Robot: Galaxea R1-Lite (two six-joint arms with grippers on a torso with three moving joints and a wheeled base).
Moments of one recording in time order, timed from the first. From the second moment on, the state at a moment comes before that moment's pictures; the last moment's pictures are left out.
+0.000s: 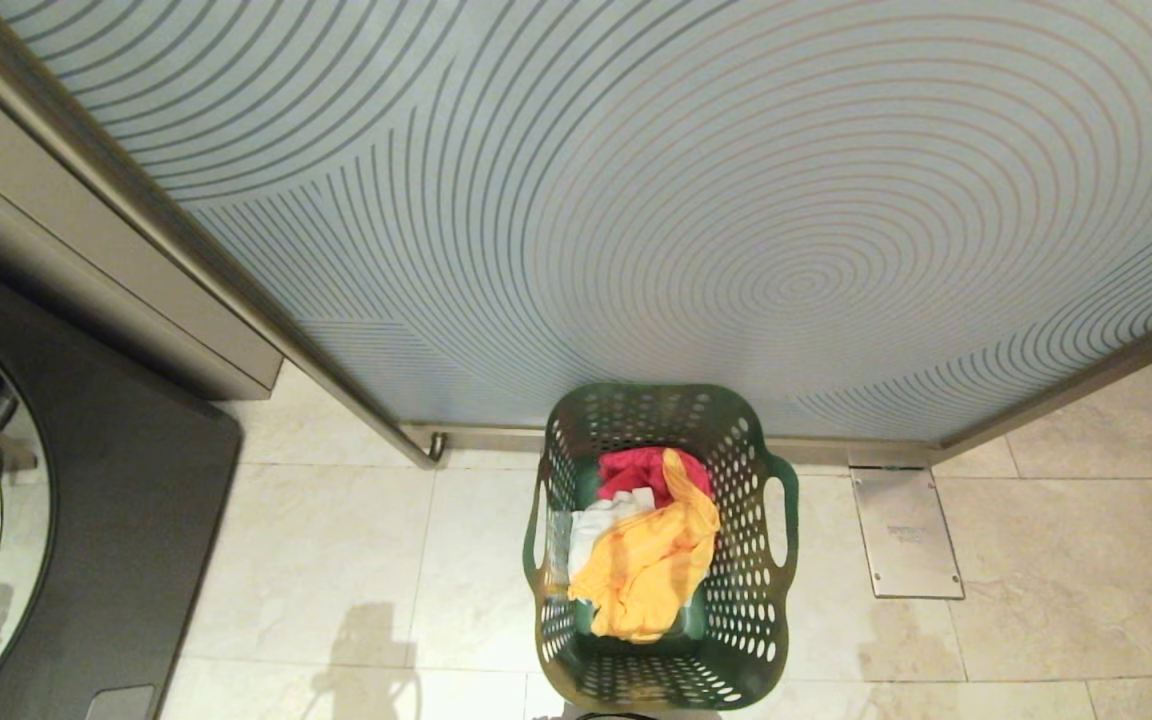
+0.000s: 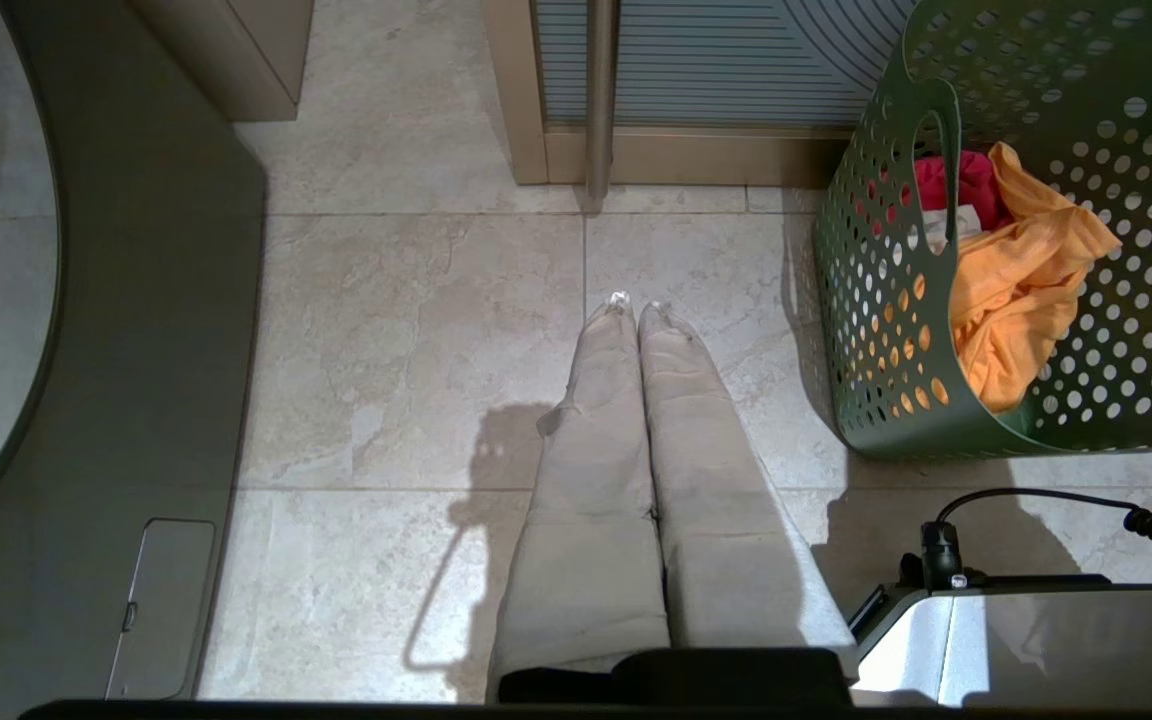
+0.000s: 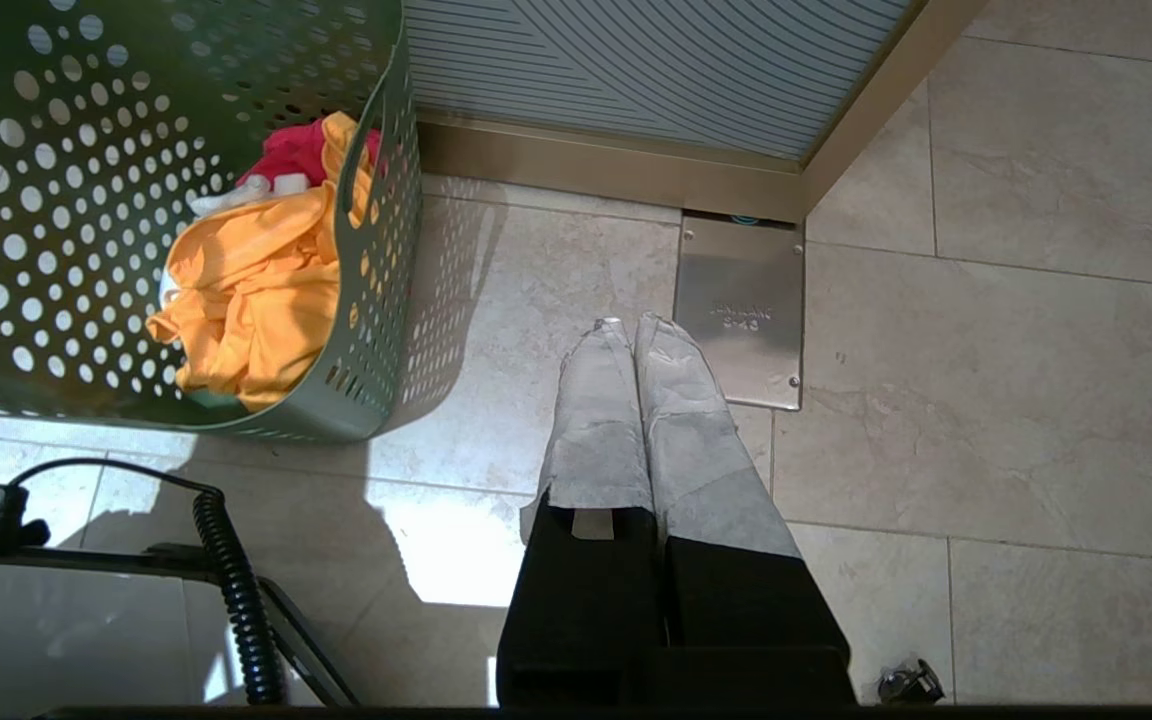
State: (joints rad) left arm 0.00 0.00 0.00 0.00 -0.01 0.04; right arm 0.00 0.00 -0.01 0.02 0.00 -0.08
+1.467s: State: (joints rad) left arm -0.09 0.92 -0.50 0.22 -0.28 -0.03; right arm 0.03 0.97 -0.57 0.14 0.18 0.25
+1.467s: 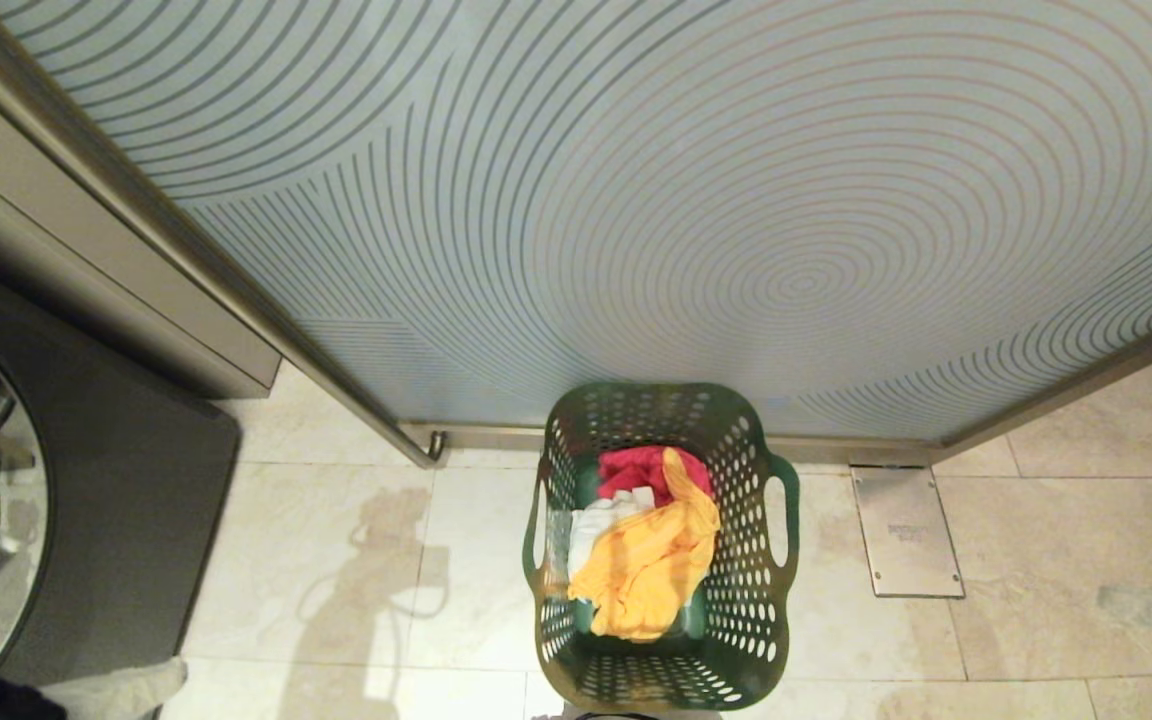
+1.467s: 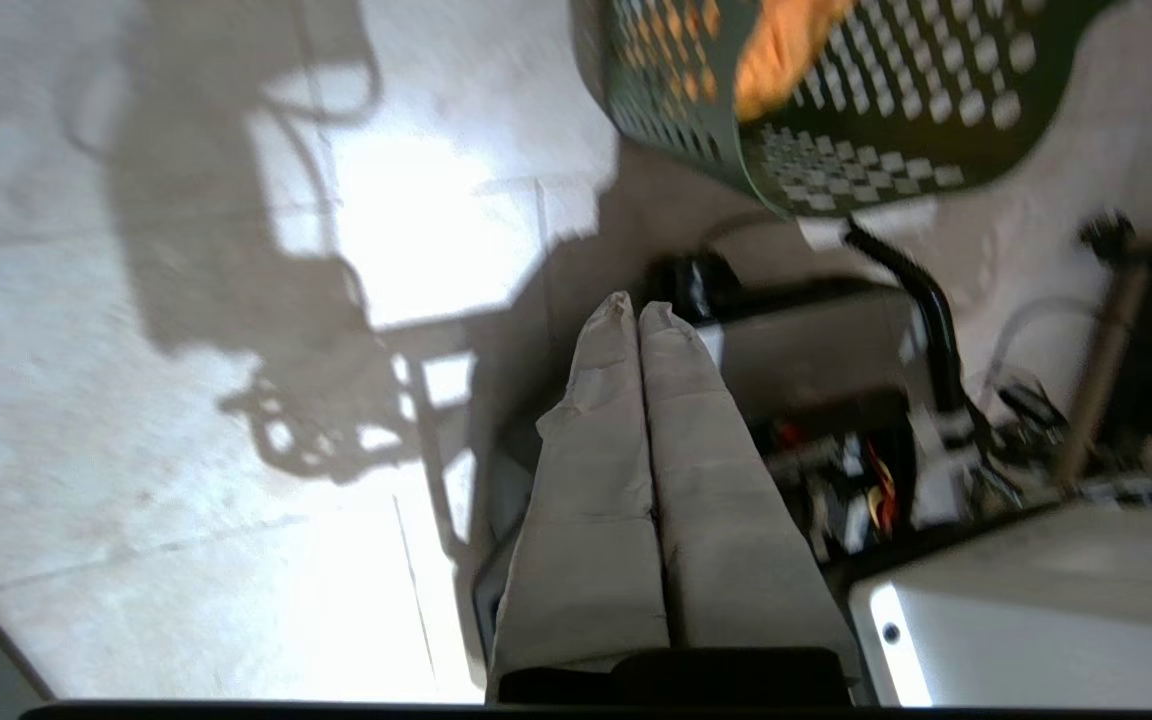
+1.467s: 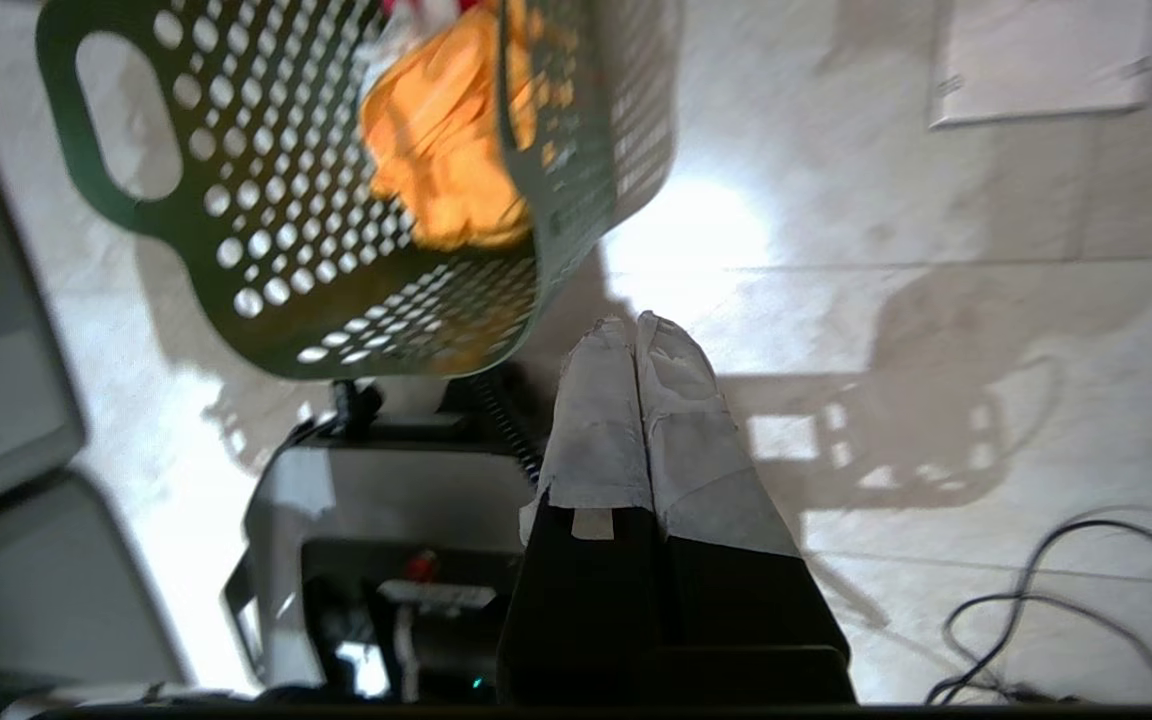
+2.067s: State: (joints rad) left arm -0.30 1.30 -0.43 -0.04 -0.27 -0.16; right arm 0.13 1.46 -0.56 -0.19 0.20 0.43
